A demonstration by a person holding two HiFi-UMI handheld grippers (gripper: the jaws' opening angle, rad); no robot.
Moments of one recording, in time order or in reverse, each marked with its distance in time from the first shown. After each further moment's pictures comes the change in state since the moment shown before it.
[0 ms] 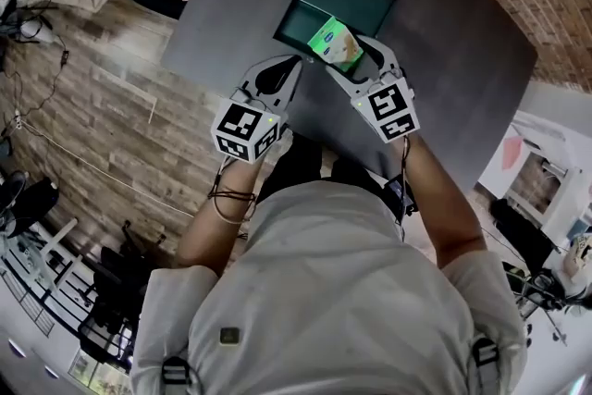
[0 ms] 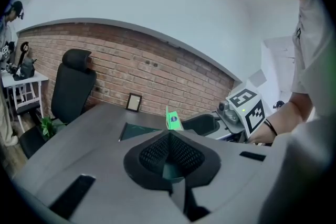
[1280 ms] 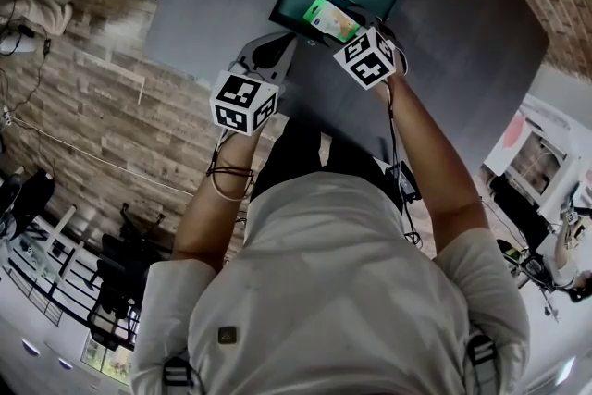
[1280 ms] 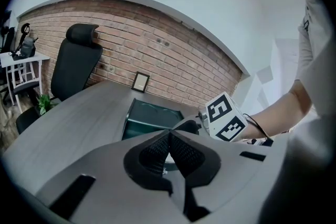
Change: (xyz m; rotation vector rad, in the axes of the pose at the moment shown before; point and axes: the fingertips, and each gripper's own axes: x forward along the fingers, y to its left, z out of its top) left arm 0.045 0.064 -0.085 -0.092 0.147 -0.006; right arm 0.122 -0.020 -0.136 -0.053 0.426 0.059
